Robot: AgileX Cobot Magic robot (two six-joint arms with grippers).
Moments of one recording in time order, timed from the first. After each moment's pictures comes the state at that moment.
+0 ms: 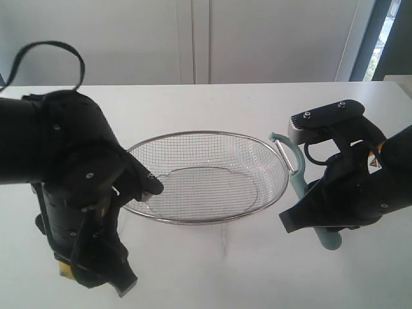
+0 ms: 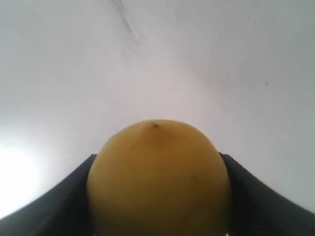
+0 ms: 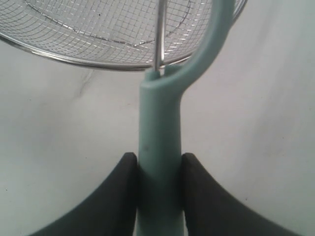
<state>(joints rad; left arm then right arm) -0.94 1.57 -1.00 0.28 1.14 -0.31 0.49 1.23 -0.76 0.06 0.69 0.00</state>
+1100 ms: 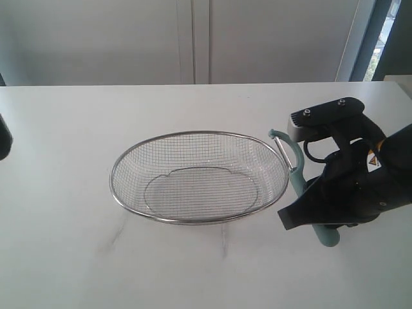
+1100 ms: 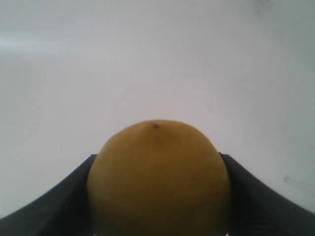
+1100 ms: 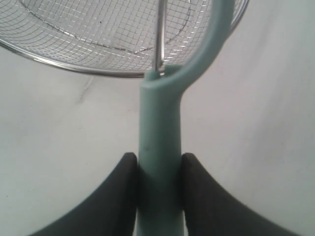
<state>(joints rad) -0.94 0.96 -0.85 0.55 1.32 -0.08 0.49 1.23 -0.76 0.06 0.68 0.00</state>
